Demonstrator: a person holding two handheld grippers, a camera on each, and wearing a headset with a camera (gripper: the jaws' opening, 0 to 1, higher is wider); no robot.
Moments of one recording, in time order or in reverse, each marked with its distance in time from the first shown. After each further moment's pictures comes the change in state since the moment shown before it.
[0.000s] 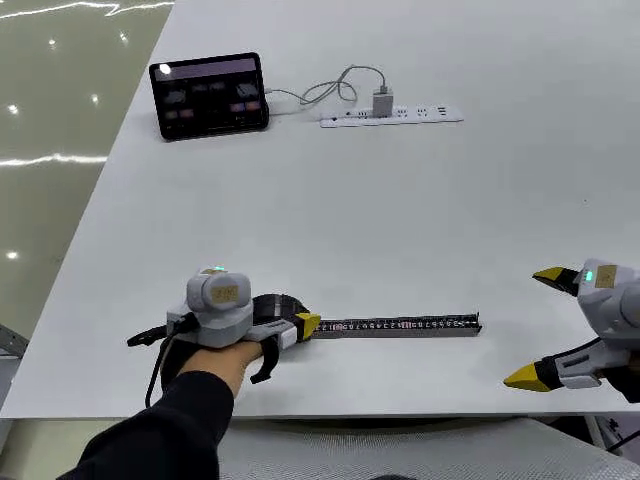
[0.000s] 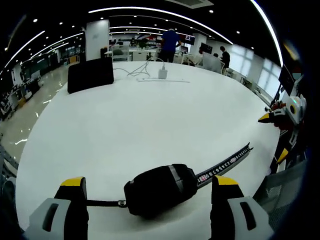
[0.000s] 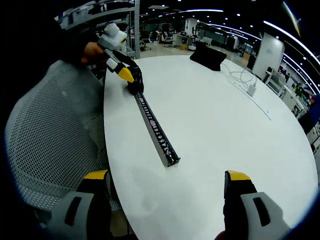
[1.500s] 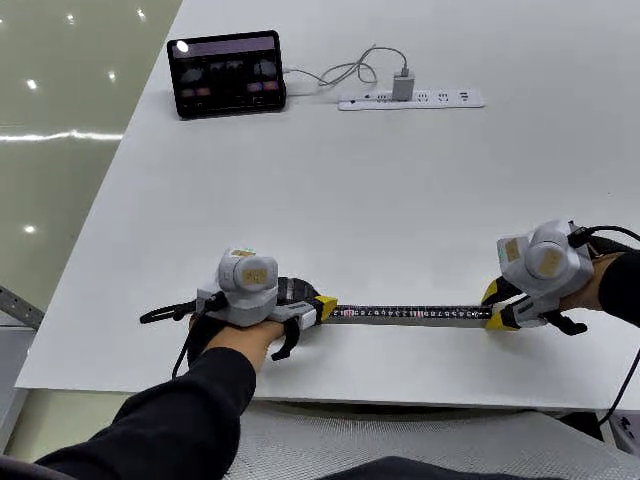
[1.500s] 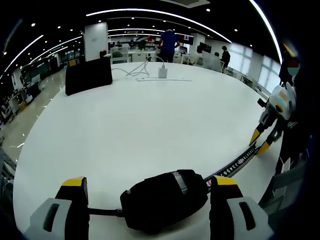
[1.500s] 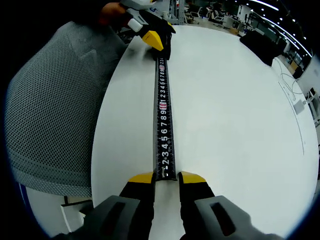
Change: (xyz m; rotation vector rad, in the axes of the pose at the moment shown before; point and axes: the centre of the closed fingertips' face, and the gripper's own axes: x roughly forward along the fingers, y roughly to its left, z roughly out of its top) left arm 0.019 0.004 0.000 -0.018 -0.024 0.031; right arm 0.064 -0.004 -0.009 -0.289 0.243 0.260
